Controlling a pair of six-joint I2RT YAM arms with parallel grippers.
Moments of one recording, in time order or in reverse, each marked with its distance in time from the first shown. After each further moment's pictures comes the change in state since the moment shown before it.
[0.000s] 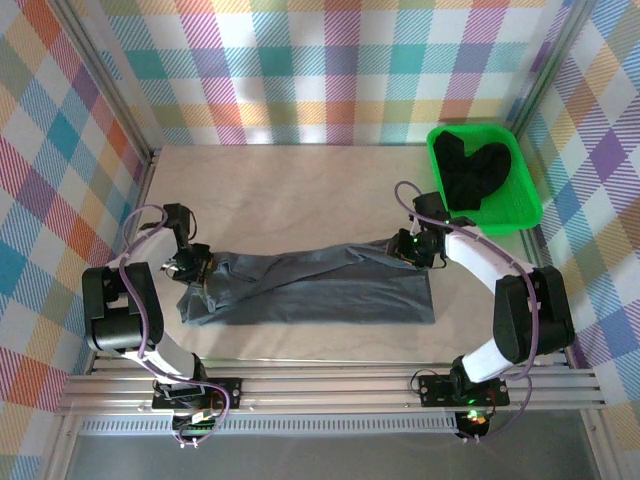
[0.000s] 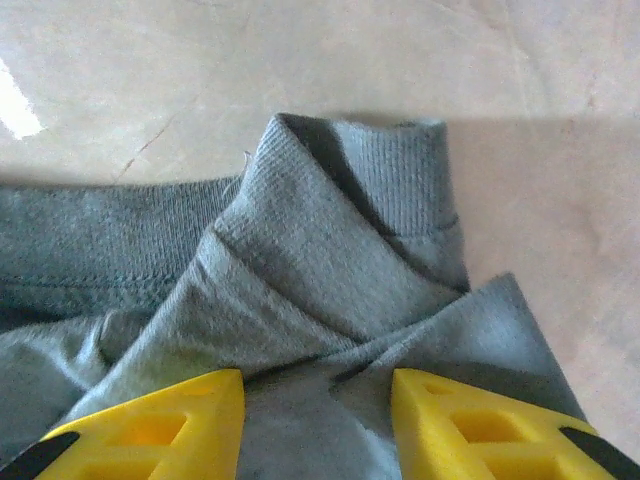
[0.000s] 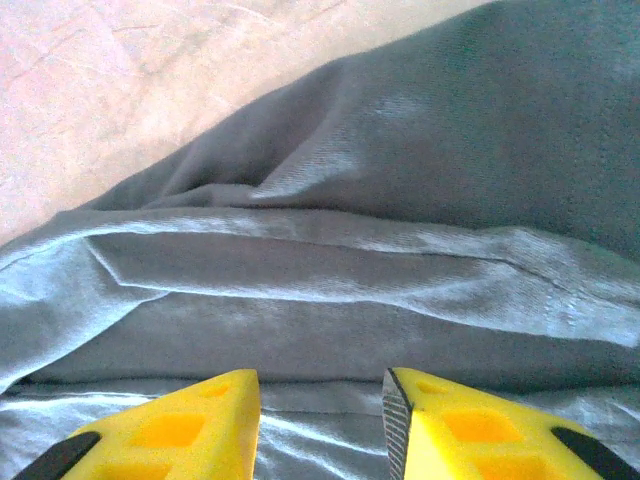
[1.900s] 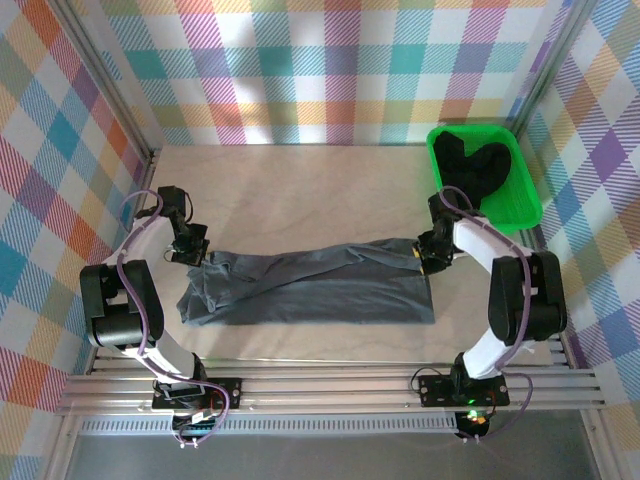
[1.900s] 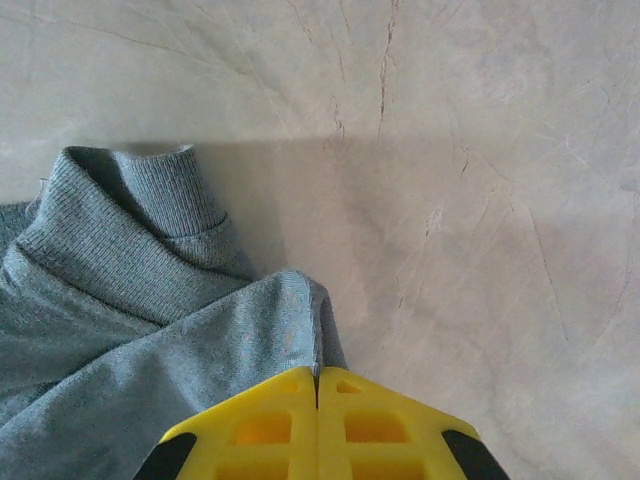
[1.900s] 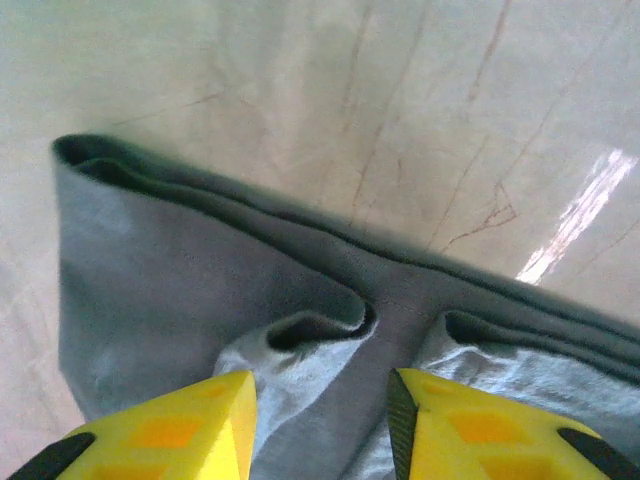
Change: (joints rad) left arm -0.006 0.019 0.136 0.015 0.029 -0.001; right arm -0.135 0.113 0.056 -0.147 0.128 0.881
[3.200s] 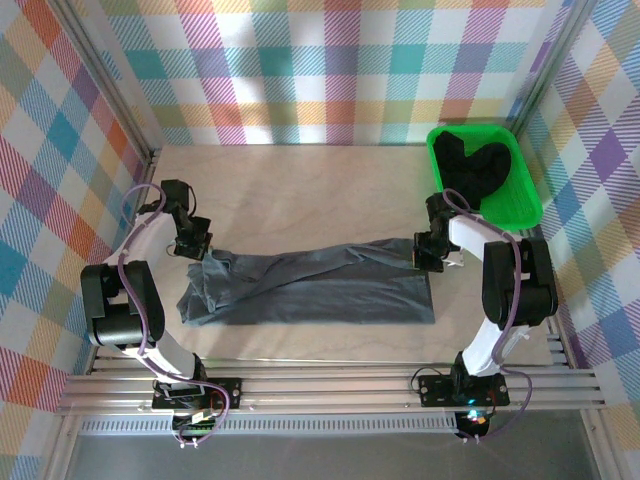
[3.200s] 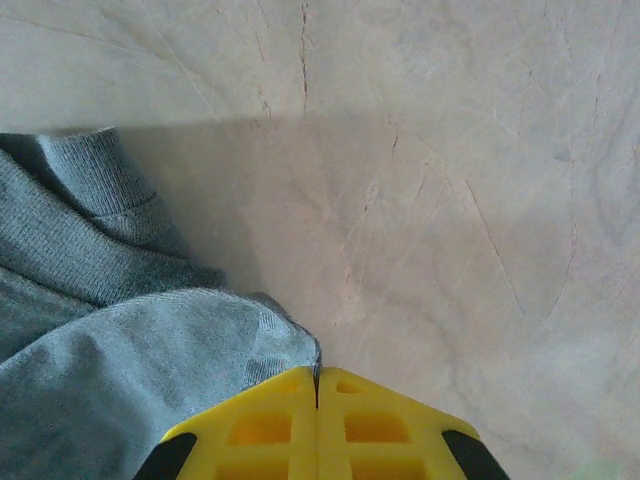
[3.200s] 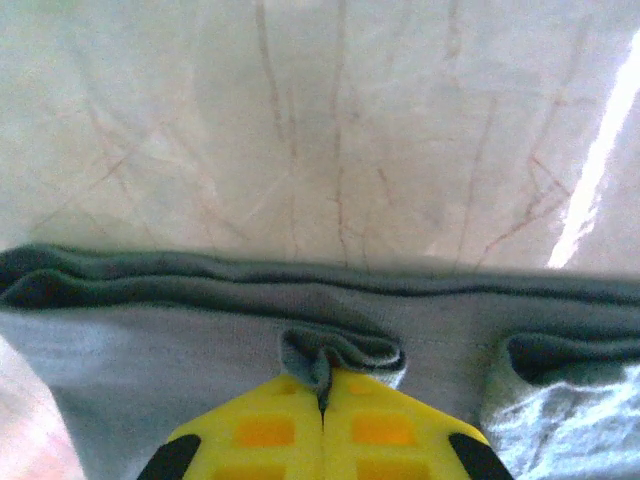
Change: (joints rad) left arm -0.039 0.000 0.046 -0.001 -0.003 0.003; right arm -0.014 0.097 0.016 0.056 -0.039 0.271
